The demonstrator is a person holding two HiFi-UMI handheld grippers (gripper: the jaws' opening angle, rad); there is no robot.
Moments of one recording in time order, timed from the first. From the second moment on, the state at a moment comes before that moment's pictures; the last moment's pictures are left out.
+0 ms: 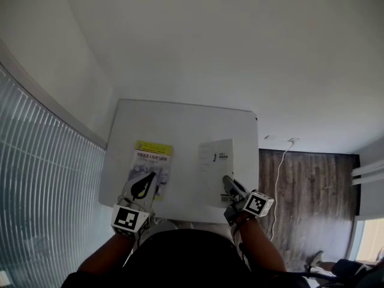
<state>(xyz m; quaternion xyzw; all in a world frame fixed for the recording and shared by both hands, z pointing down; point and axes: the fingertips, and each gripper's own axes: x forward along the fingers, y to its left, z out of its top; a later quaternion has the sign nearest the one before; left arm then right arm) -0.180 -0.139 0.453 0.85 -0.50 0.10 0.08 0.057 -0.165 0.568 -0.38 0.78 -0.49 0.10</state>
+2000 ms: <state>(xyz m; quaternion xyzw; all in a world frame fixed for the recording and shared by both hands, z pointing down) -0.425 -0.069 0.452 0.76 -0.63 0.11 0.10 -0.253 -0.171 0.537 -0.20 0.83 -0.52 0.08</state>
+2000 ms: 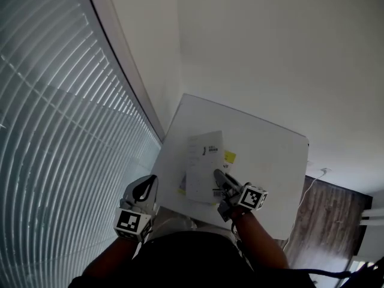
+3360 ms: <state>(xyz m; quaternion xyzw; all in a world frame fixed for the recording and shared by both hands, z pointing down) -0.427 -0.070 0.461 0.76 -0.63 0.13 0.11 -0.265 -0.181 0.600 -0.20 0.79 -0.58 0.08</state>
